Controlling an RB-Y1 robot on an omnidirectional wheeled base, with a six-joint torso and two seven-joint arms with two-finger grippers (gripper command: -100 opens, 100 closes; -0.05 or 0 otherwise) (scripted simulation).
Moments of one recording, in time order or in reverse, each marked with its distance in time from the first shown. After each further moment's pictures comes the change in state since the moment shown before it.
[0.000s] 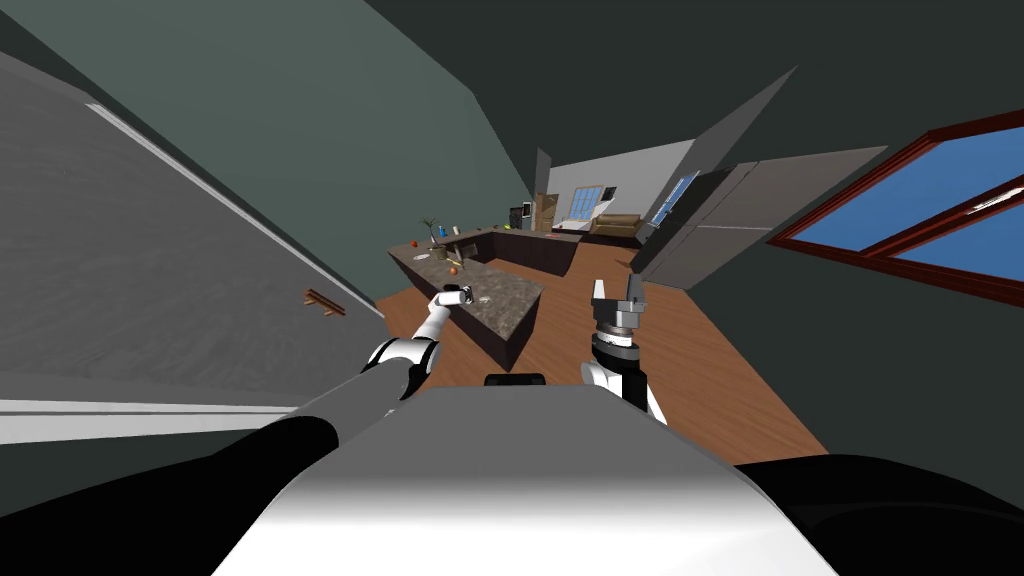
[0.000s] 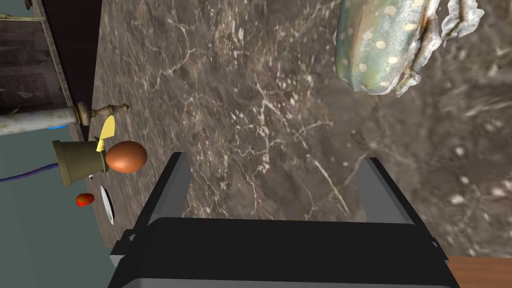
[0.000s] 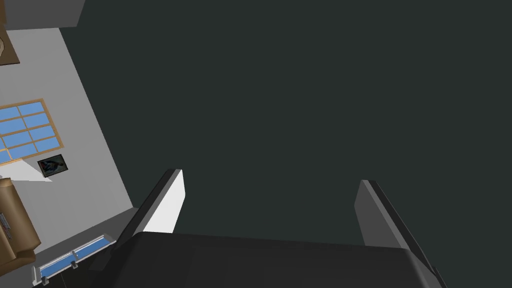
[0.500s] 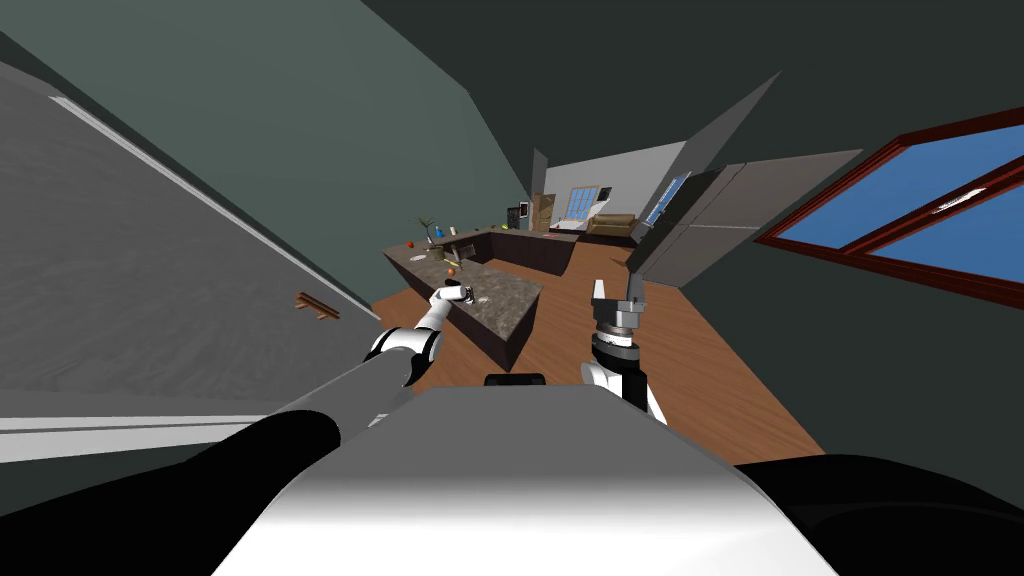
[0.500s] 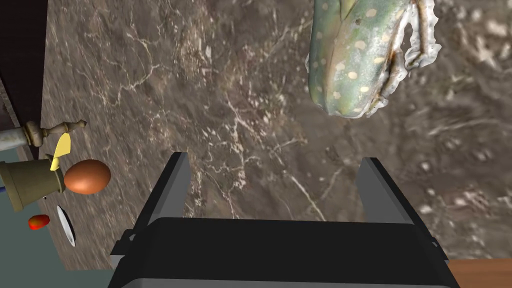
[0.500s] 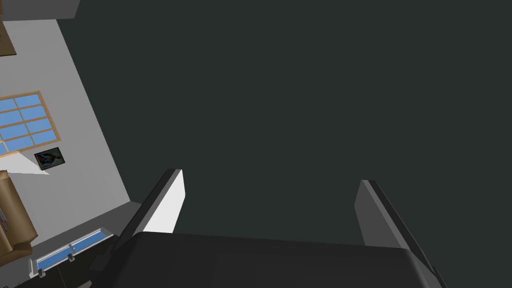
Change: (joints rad) left arm -0.111 0.008 0.005 0.135 0.030 0.120 0.000; right arm 0.000 0.000 0.000 0.000 0.000 0.000 0.000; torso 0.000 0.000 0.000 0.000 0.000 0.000
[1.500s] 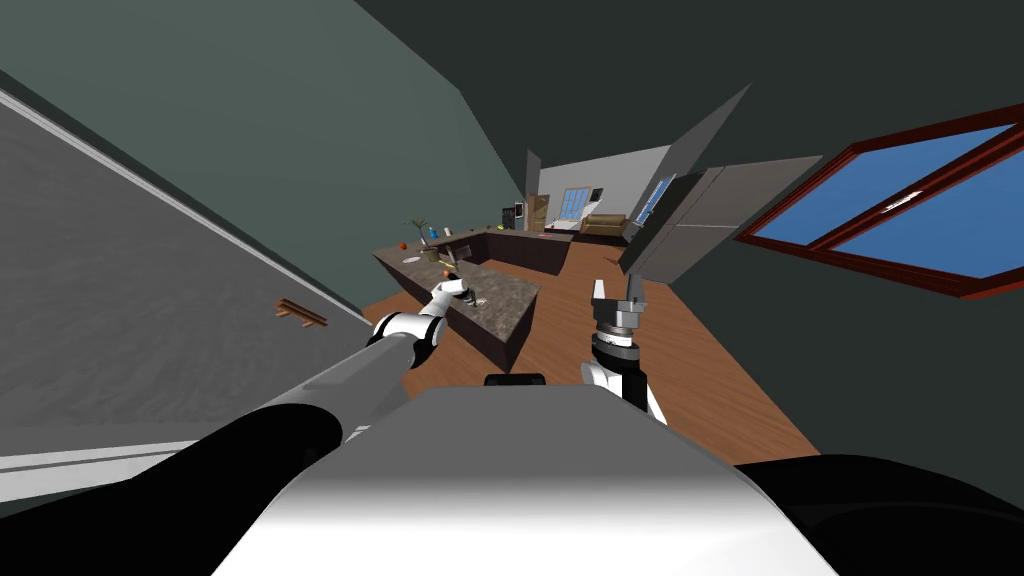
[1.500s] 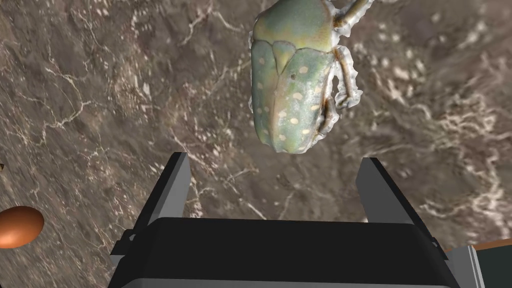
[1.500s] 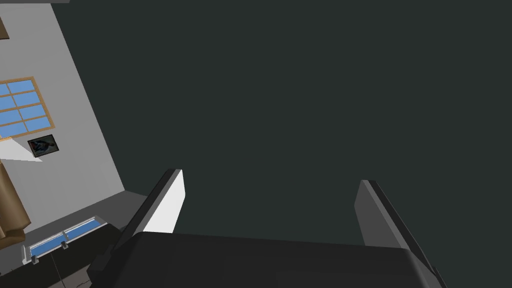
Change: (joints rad) left arm -0.165 0.004 0.007 0.229 0.039 0.179 -0.013; right arm 0.000 0.000 0.000 0.000 0.000 0.000 0.000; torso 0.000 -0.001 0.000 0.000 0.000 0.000
